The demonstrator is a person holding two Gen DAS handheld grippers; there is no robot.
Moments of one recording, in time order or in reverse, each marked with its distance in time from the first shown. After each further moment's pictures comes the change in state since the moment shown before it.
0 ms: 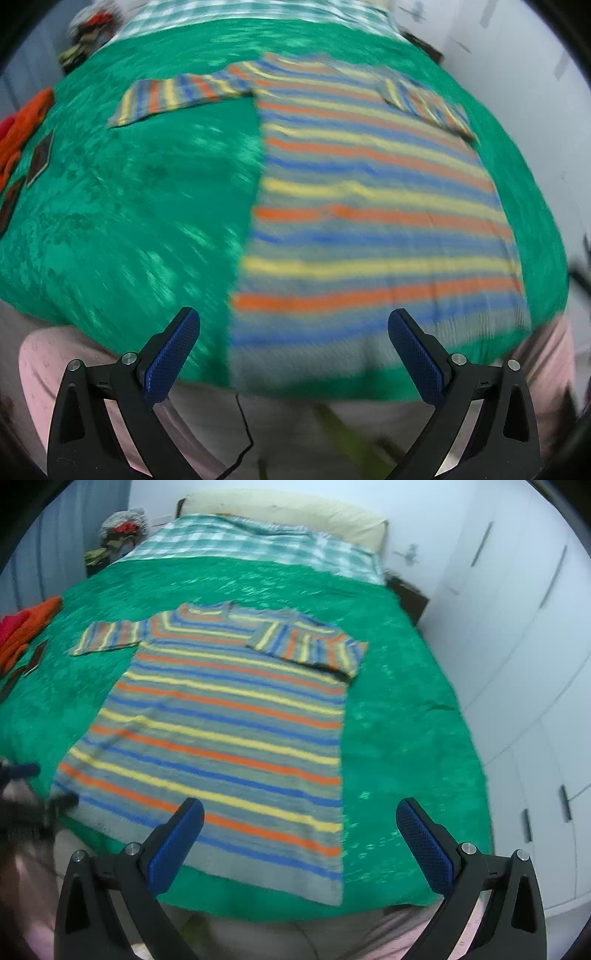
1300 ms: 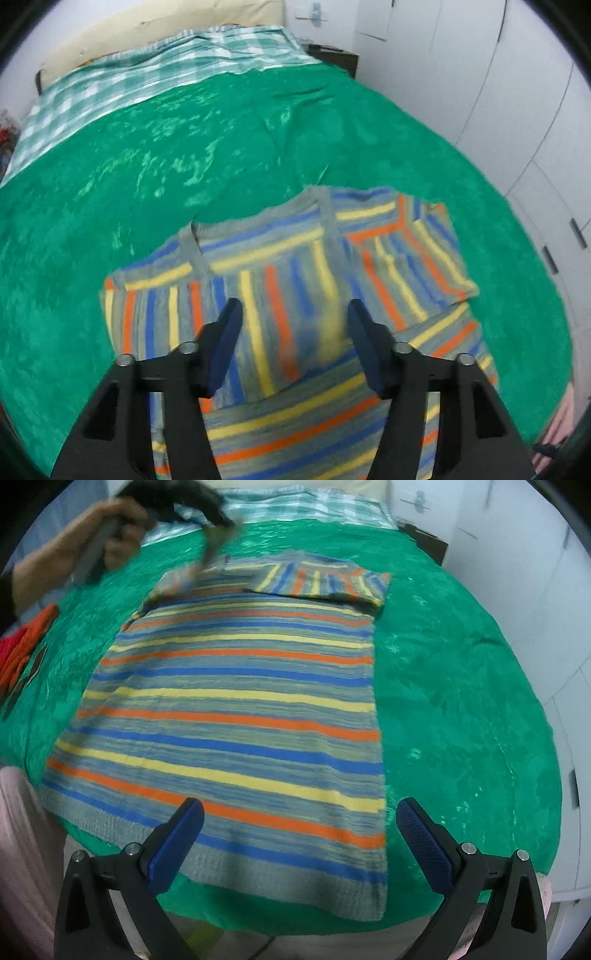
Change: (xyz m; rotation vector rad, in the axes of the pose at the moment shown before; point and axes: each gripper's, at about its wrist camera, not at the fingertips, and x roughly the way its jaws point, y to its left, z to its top) left arm 0.113 -0.158 0.275 0.385 -0.106 -0.136; right arm 0.081 -0.023 -0.026 0.125 0.140 0.133
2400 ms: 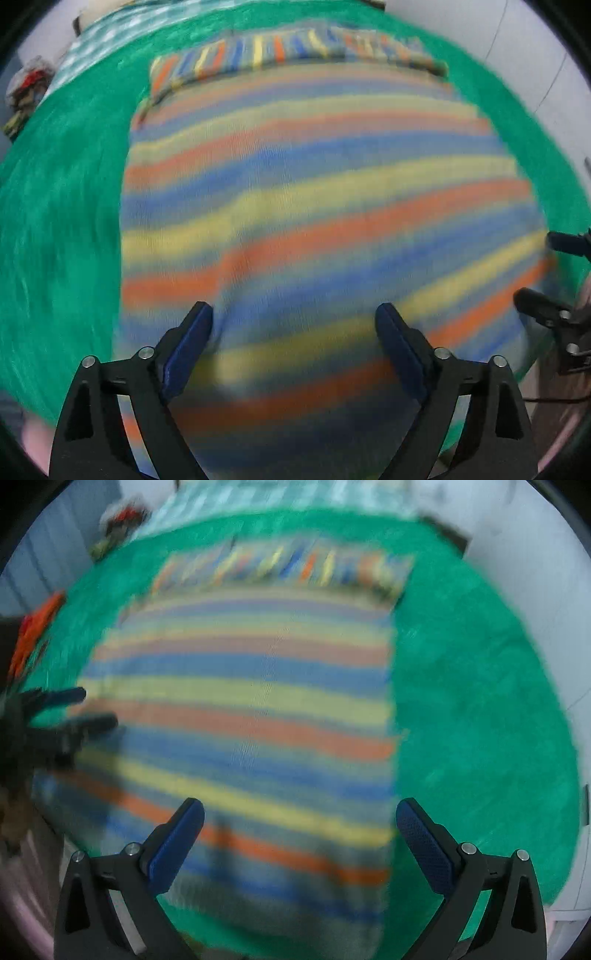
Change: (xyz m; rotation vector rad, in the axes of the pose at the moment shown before) left arm -0.053 -0.060 -0.272 -0.068 0.168 0.170; right arm 0.050 0.001 0.006 -0.081 0.123 0.077
